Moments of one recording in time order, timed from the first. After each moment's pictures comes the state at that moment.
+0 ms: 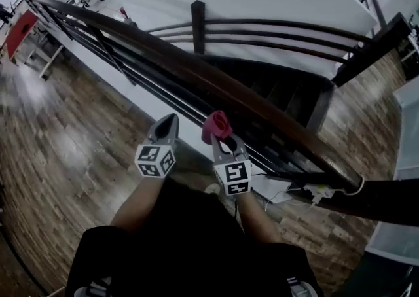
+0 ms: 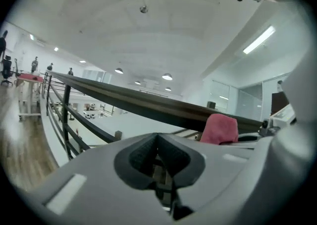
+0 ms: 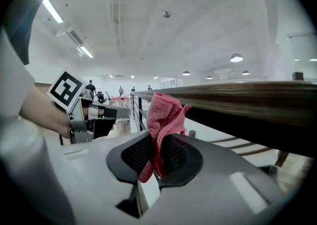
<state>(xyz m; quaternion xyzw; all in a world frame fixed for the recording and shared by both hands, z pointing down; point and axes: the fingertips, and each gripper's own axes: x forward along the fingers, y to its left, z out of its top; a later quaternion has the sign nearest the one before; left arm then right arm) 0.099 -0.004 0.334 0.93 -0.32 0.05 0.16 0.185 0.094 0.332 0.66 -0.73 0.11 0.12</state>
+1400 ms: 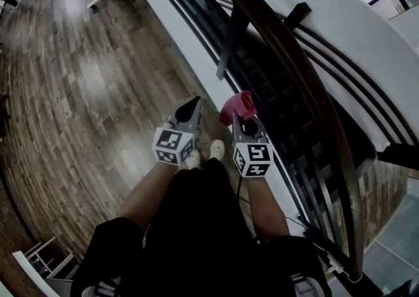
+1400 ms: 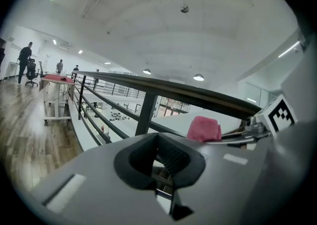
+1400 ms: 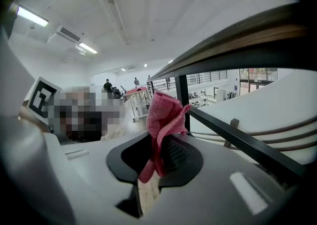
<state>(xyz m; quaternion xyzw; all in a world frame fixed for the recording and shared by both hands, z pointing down) -0.204 -0.339 0.381 0.88 -0.43 0.05 0.18 -0.095 -0.299 0.395 0.56 -0.79 0.20 0.14</state>
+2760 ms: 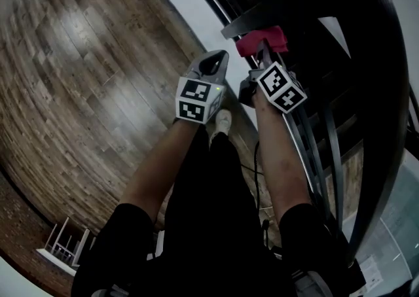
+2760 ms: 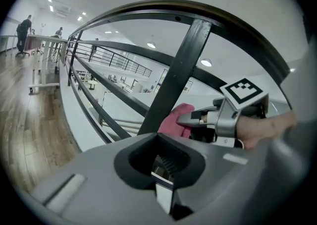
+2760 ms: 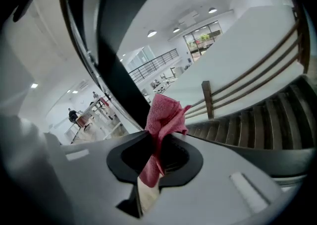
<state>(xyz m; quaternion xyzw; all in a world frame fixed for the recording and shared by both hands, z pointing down) -0.156 -0.468 0.561 0.87 -0.37 0.15 0.30 -0.035 -0.499 0.559 0.68 -0.61 0.42 0.01</state>
